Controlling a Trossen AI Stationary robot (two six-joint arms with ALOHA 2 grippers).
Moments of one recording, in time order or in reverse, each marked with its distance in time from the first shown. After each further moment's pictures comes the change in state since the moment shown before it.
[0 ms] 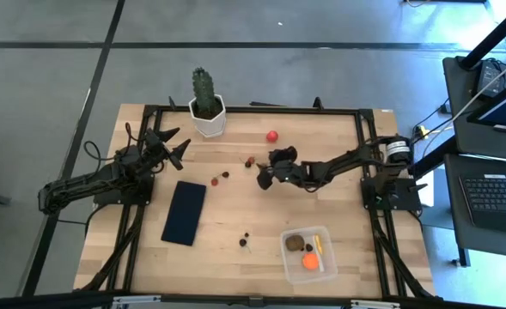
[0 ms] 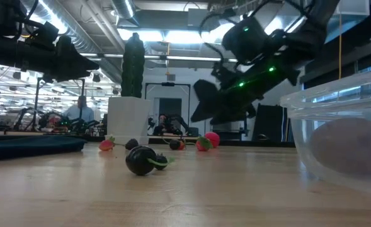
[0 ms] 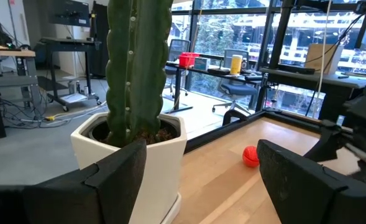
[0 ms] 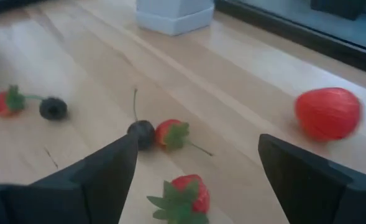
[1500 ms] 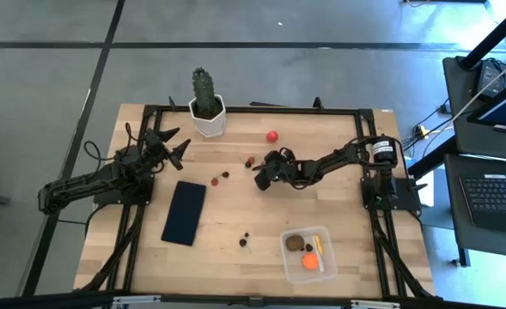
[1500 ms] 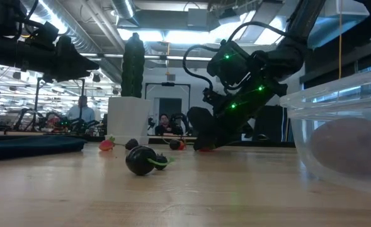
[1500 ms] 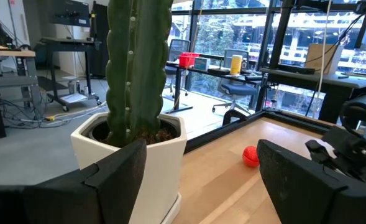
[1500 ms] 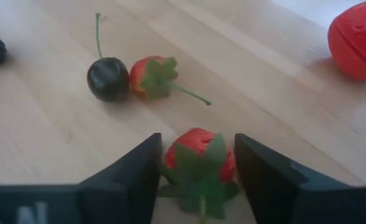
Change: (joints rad) left arm 0.000 0.000 0.000 0.000 0.000 0.000; right arm -0.041 0.131 0.080 -0.167 -0.117 0.120
